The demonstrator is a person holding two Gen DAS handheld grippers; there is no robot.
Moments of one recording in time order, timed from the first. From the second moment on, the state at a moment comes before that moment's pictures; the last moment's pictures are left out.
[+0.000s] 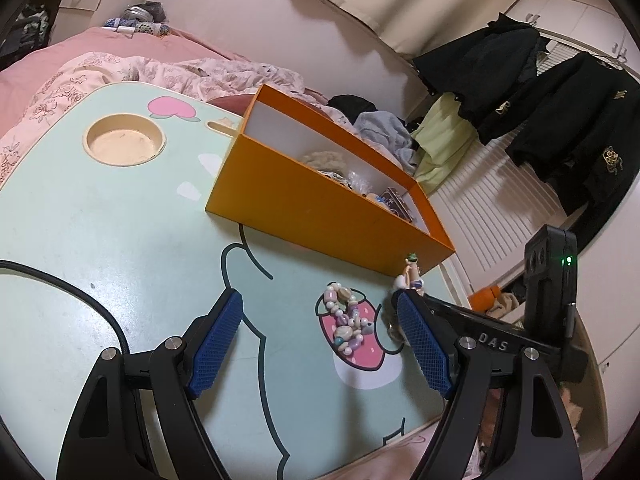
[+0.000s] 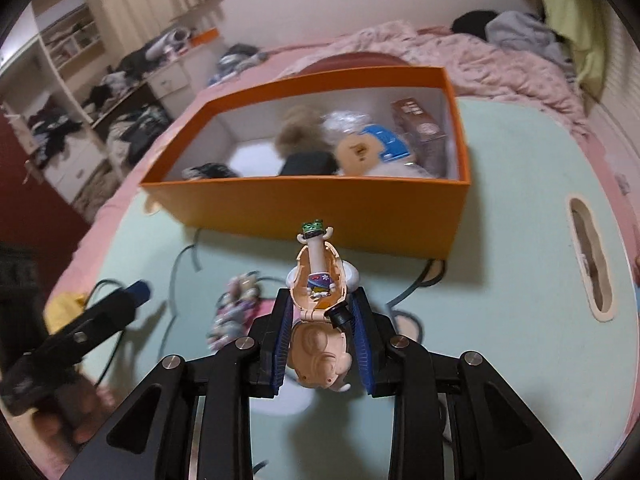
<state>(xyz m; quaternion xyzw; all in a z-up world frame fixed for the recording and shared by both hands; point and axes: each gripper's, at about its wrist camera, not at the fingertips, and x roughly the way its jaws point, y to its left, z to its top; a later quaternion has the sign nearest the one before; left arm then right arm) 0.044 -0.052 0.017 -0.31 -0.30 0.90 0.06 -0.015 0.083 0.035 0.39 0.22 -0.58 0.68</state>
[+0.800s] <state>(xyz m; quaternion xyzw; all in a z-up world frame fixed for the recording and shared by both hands) 0.042 -0.050 0.015 -0.32 -0.30 0.90 0.06 -0.016 0.157 0.003 0.30 0.31 -0.63 0.64</state>
